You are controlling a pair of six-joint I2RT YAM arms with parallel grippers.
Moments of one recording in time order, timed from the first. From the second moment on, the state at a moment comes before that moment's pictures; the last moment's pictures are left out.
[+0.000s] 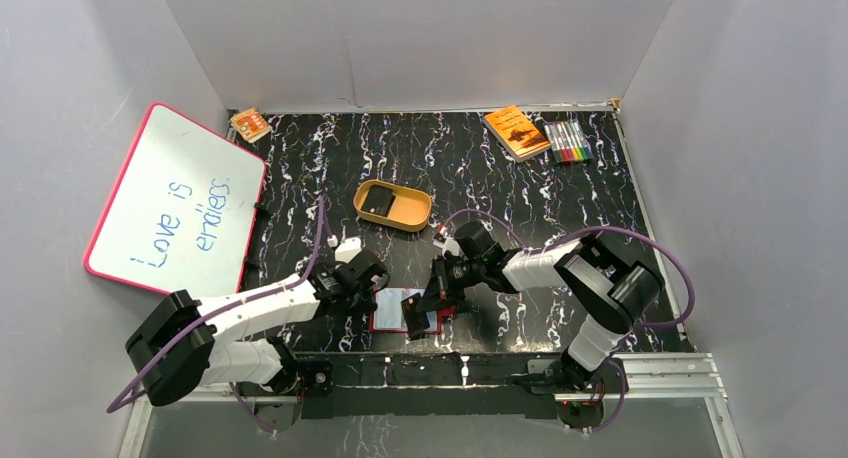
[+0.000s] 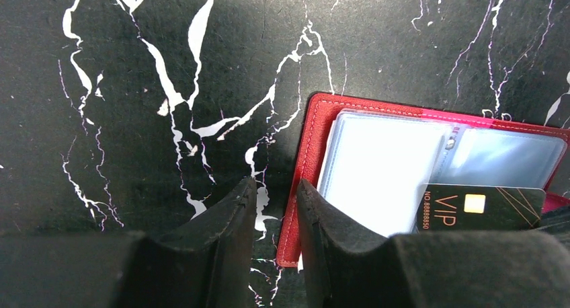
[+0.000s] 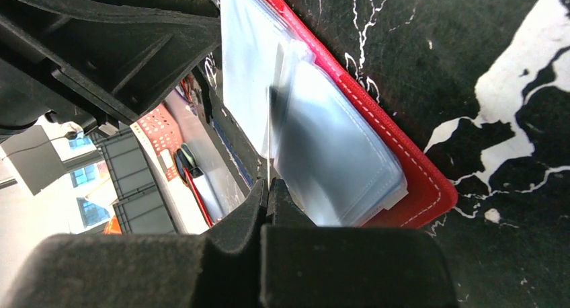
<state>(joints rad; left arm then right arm) -0.90 1.20 0.56 -0.54 -0.32 -0.99 0.81 1.66 0.60 0.27 -0.74 0.91</state>
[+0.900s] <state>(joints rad) -0.90 1.19 0.53 -0.46 -0.25 -1.02 0.82 1.71 0.59 0.42 -0.61 1.04</state>
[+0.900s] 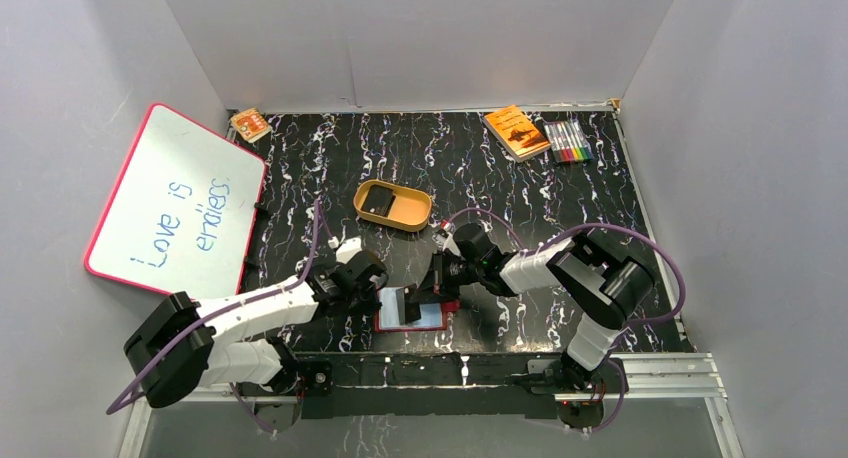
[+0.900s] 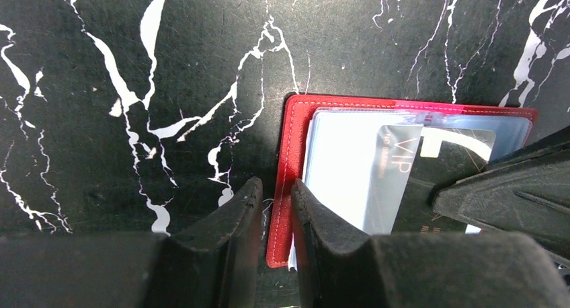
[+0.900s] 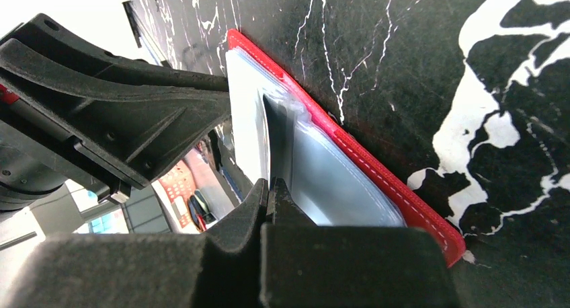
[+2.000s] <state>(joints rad) -0.90 1.13 0.47 -0.40 -0.19 -1.09 0.88 1.62 0.58 0.32 -0.45 1.09</state>
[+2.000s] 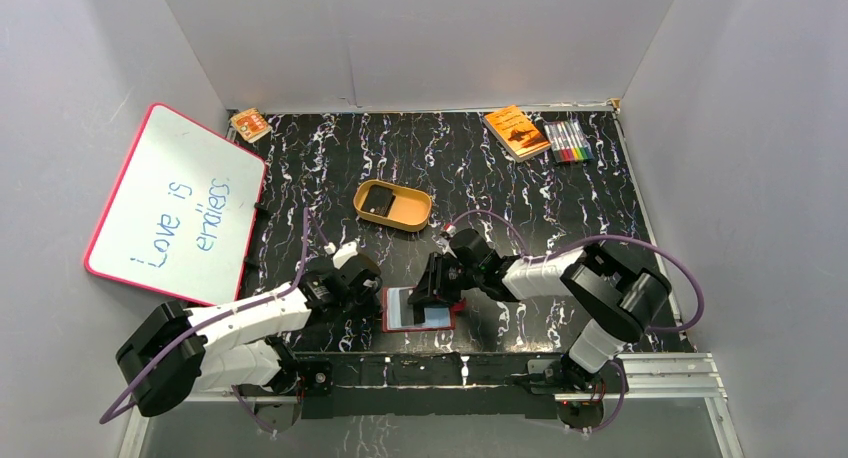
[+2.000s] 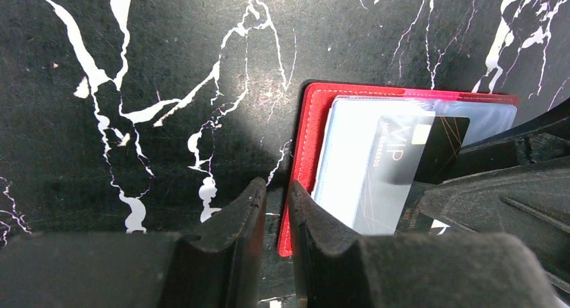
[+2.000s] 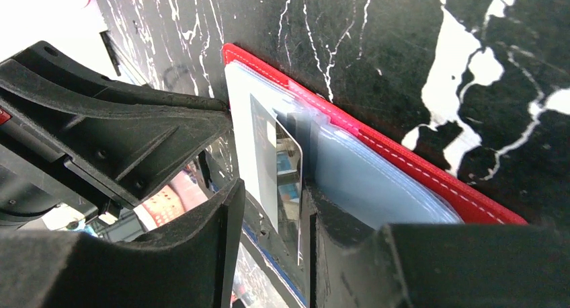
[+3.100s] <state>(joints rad) -0.90 1.13 0.43 -0.30 -0.09 -1.01 0.94 1.67 0.76 0.03 -0.39 1.00</state>
